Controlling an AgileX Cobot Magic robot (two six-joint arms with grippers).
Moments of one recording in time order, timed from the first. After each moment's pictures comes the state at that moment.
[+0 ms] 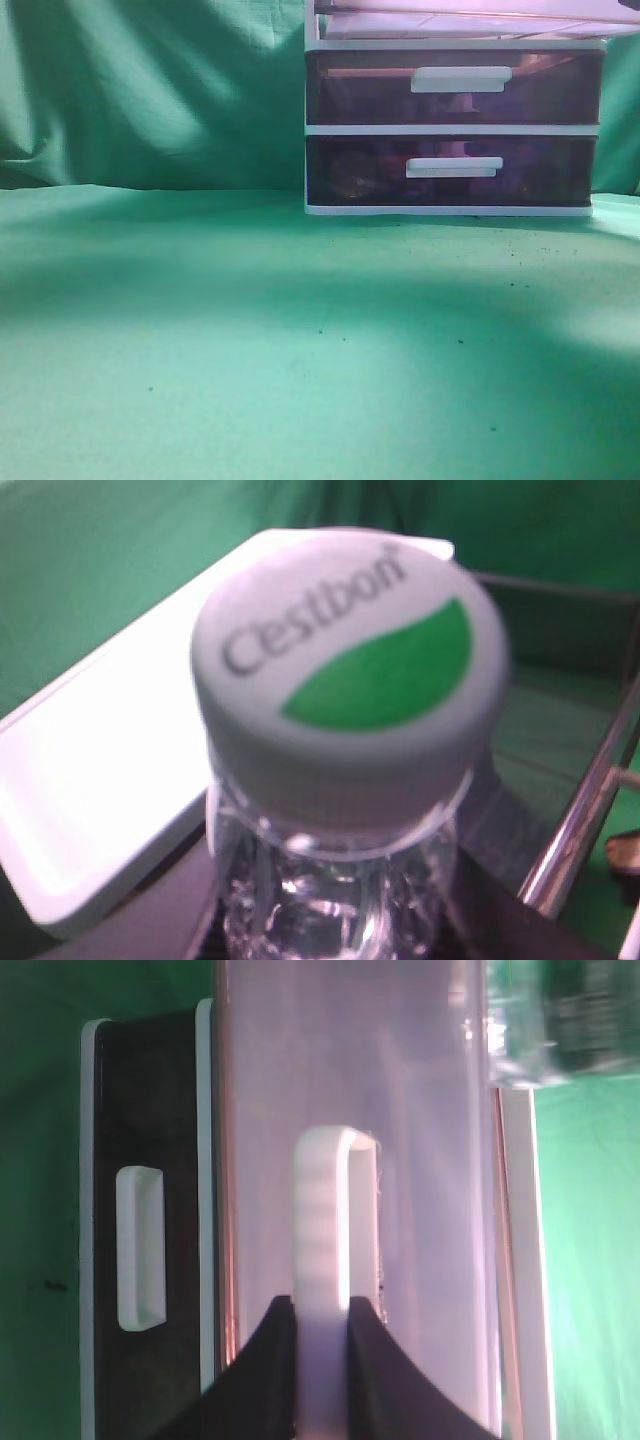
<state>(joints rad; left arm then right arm) -0.70 1.85 -1.99 0.02 0.46 0.35 0.17 1.41 -0.76 -0.70 -0.38 -0.82</state>
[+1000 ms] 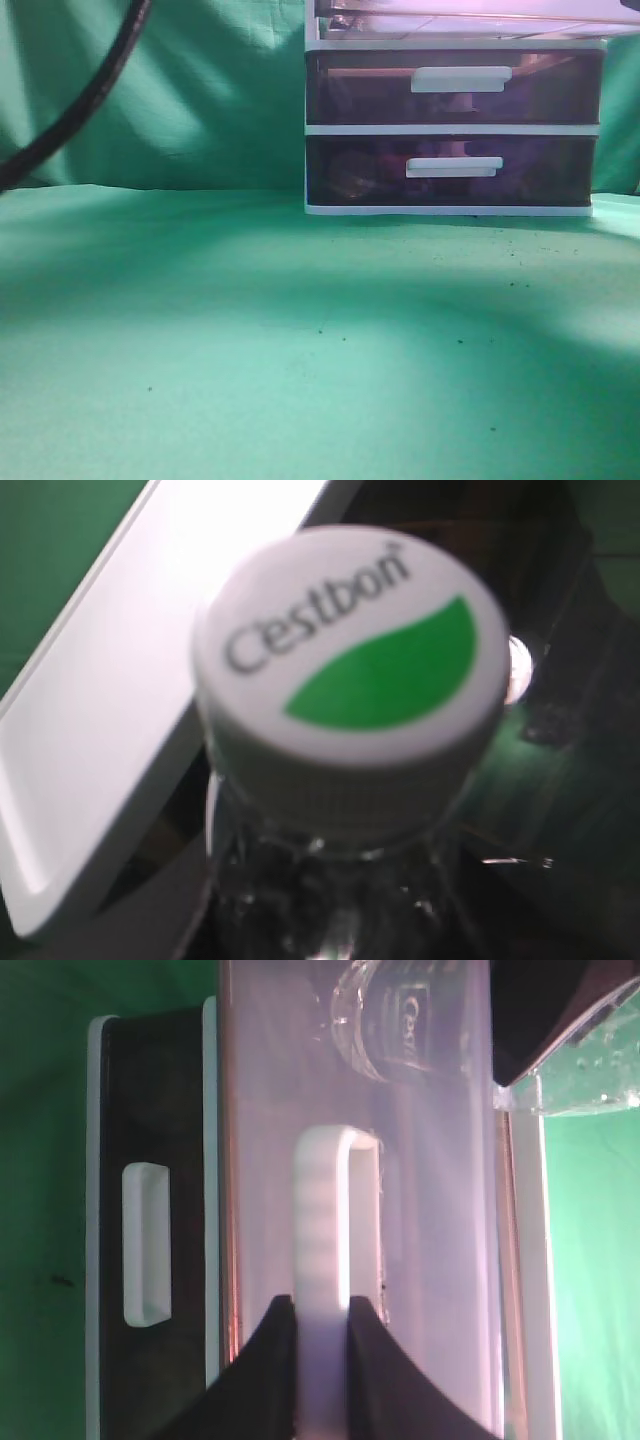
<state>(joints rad) -0.70 2.04 -2.08 0.37 0.53 0.38 0.17 1.40 -0.76 -0.71 -0.36 -0.81</state>
